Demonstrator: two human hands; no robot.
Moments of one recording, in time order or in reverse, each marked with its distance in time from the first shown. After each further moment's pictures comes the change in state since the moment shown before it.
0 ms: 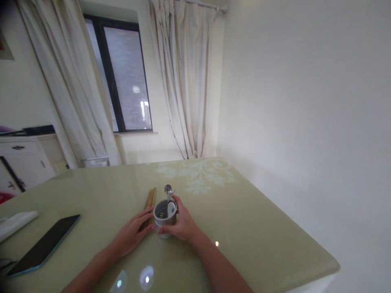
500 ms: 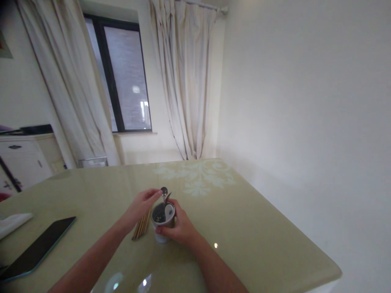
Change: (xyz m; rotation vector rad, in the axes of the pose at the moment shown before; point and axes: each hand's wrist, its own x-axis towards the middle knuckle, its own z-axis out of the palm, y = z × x) left_hand 0.075 0.097 -0.061 -0.641 0.214 -0.200; right_hand 0.000 -0.006 0.001 -0.041 -0.047 -0.100
